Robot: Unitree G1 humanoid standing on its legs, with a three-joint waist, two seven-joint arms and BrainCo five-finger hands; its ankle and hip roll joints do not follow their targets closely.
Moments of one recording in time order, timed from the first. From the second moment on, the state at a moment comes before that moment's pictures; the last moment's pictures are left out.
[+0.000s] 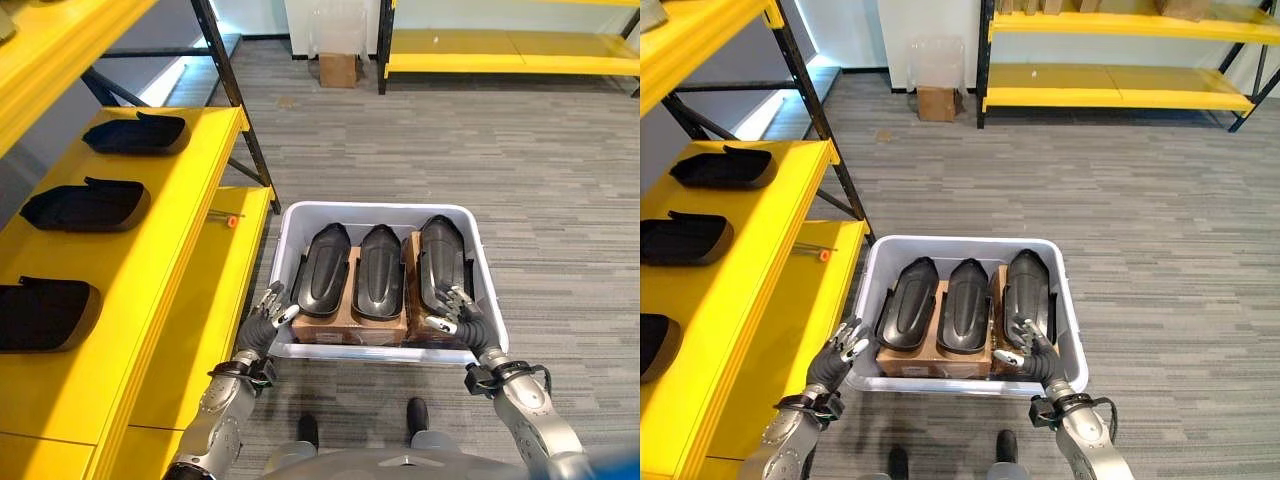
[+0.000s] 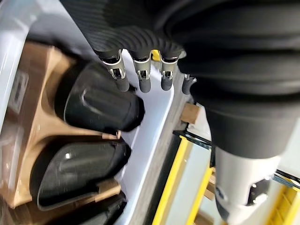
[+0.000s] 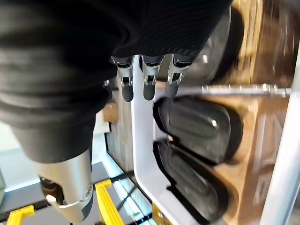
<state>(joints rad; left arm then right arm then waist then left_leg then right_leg) 0.21 0.34 -0.21 0.18 -0.70 -0.12 -0.04 0.18 -0.39 0.28 0.11 0.46 -0.12 0.04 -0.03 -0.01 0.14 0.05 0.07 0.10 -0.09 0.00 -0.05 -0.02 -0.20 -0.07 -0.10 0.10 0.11</state>
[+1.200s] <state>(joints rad) -0.15 0.36 -0.30 0.03 -0.70 -0.23 0.09 -0.34 -0.44 0.05 0.30 0.35 -0.22 -0.40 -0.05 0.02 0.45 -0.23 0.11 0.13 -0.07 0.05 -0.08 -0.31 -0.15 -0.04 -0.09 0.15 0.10</state>
